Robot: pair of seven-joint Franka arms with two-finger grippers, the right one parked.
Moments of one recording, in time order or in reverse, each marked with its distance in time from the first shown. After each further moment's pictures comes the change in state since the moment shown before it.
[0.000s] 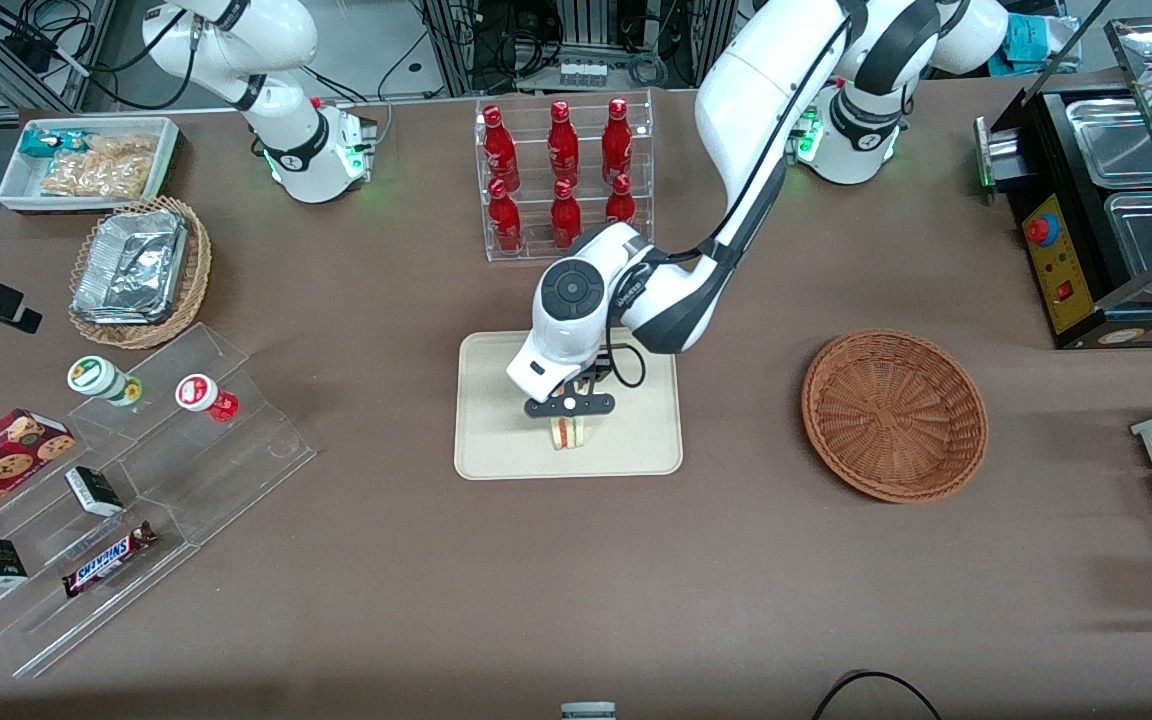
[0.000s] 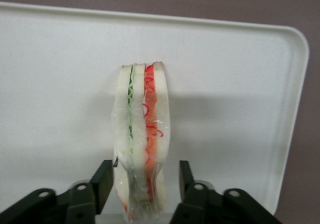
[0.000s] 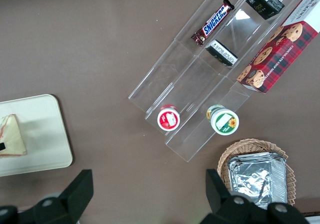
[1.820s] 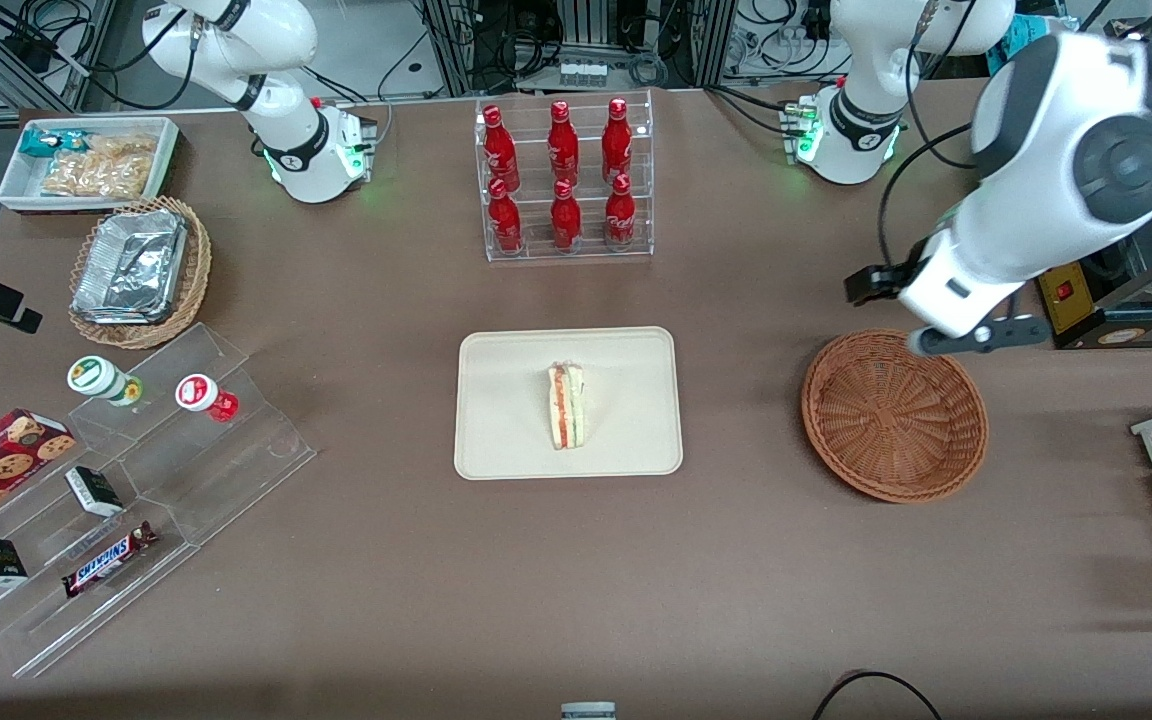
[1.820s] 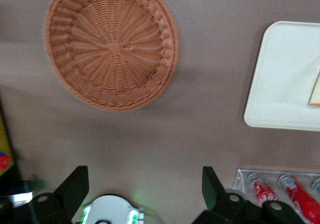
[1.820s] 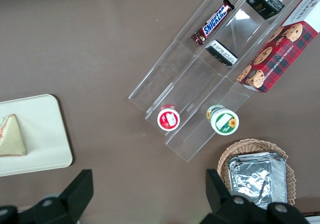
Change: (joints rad) arm 0.542 -0.764 0.052 -0.382 0.053 -0.649 0.533
